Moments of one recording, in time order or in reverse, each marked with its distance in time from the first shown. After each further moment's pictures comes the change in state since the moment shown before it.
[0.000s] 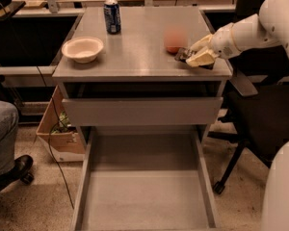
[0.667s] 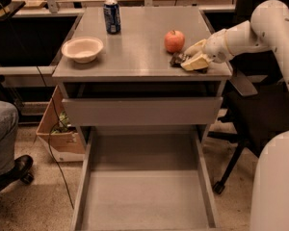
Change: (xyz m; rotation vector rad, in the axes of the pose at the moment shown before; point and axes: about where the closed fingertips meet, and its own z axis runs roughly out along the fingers) arm 0.008 0.005 0.030 -0.058 -0.028 -0.024
